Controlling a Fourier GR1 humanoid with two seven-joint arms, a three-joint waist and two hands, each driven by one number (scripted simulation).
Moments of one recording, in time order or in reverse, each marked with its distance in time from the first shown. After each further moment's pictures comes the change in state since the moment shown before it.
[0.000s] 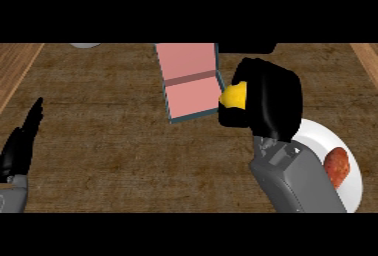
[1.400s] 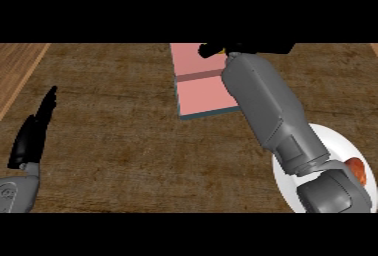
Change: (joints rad) left arm -0.071 -0.032 -0.029 -0.015 -0.030 -0.022 0.020; right arm -0.683 0.007 -0.418 1.268 -0.330 -0.618 -0.190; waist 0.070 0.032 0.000
